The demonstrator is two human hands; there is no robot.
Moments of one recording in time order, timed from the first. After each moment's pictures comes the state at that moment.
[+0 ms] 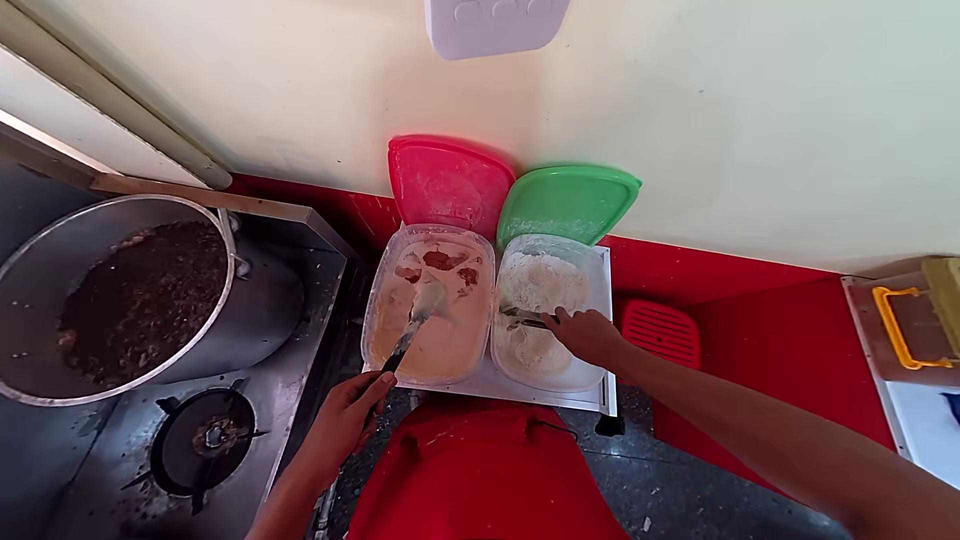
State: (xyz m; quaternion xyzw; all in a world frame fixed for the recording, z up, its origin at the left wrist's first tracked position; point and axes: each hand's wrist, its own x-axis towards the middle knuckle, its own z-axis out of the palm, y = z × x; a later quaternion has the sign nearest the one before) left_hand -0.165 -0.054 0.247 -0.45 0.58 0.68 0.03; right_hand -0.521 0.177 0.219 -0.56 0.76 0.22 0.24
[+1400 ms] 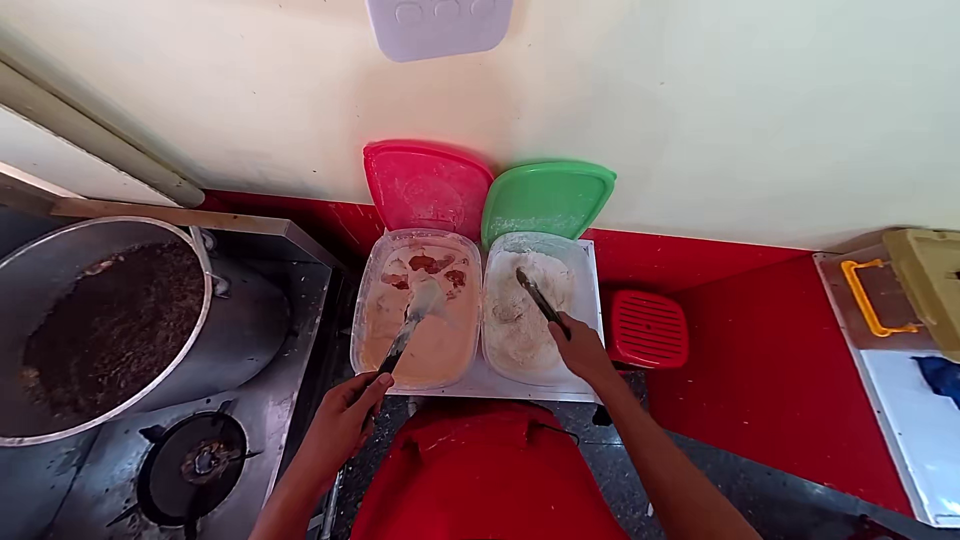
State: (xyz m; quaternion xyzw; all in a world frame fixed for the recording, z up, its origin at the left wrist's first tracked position) left_hand -0.176 -0.055 0.245 -0.42 0.60 0.68 0.02; right_hand -0.495 0.216 0.184 -0.18 0.91 -0.20 0.32
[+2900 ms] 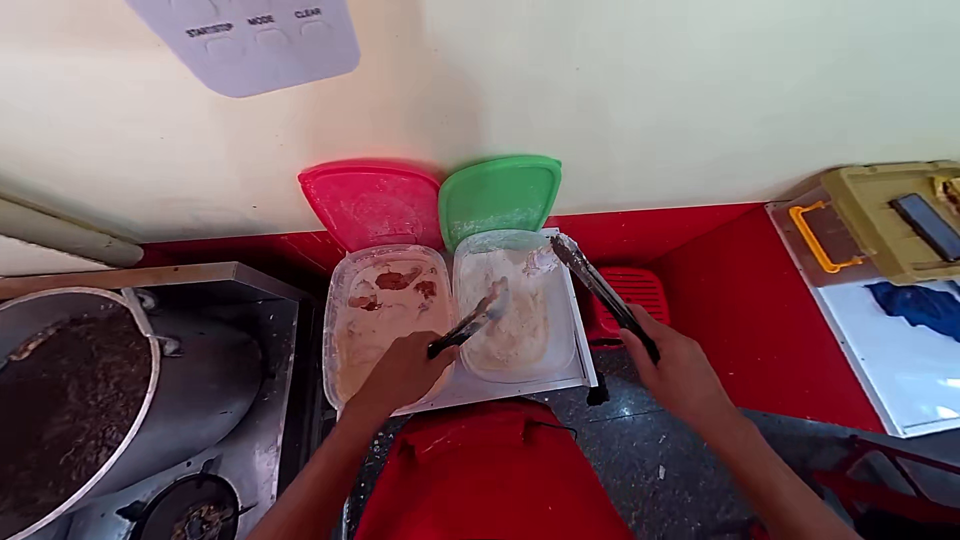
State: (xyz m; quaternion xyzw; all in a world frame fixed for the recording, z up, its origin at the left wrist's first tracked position) left_hand -0.339 -0.031 0.271 -0.20 0.86 0.39 0.26; right_hand -0.482 0.351 0.293 -0.24 0.95 -0.19 0.06
